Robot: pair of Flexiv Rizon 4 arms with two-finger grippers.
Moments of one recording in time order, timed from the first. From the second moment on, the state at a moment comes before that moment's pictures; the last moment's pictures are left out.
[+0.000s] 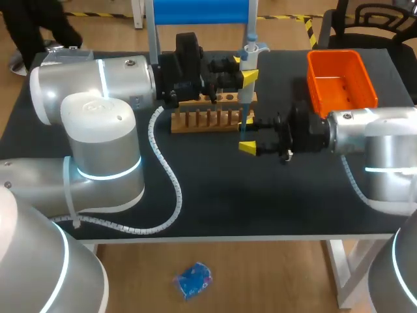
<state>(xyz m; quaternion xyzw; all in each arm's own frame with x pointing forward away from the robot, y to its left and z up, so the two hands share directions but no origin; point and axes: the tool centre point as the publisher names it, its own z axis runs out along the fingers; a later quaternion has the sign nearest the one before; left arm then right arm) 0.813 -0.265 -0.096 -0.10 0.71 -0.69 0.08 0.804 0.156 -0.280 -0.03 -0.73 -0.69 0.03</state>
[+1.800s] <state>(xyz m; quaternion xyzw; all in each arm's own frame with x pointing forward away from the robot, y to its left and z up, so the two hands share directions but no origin) 0.878 -0.088 -0.080 -0.13 0.70 -0.68 0.20 0.797 0.194 -0.281 -0.02 -0.80 -0.61 0.01</state>
